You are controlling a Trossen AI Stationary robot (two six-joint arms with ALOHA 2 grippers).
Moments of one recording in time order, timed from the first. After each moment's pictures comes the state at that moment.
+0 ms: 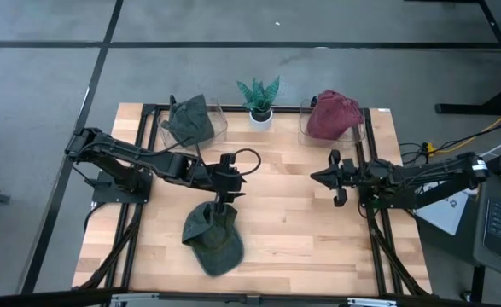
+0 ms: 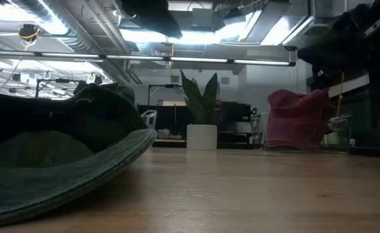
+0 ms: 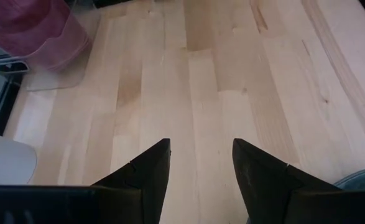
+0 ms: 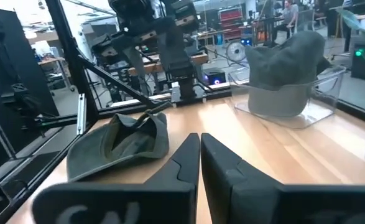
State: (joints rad) left arm -0.19 1.45 1.17 -0.44 -0.24 0.04; right arm 0.07 0.43 0.00 0.47 0.10 0.18
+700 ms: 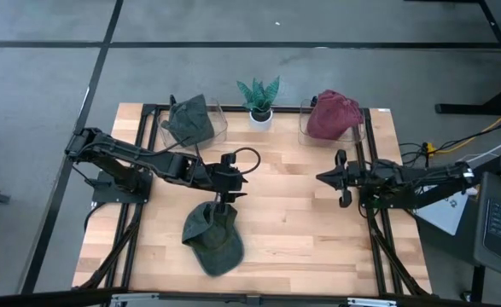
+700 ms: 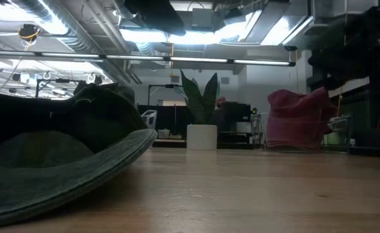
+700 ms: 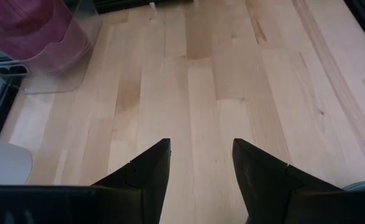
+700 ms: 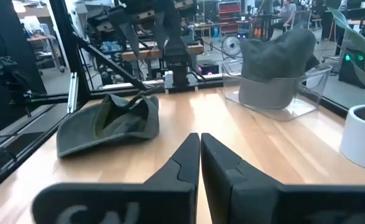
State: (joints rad) left arm -0.19 1.45 1.17 -0.41 -0.23 0.01; right arm 0.09 0.13 0.01 0.10 0.13 0.10
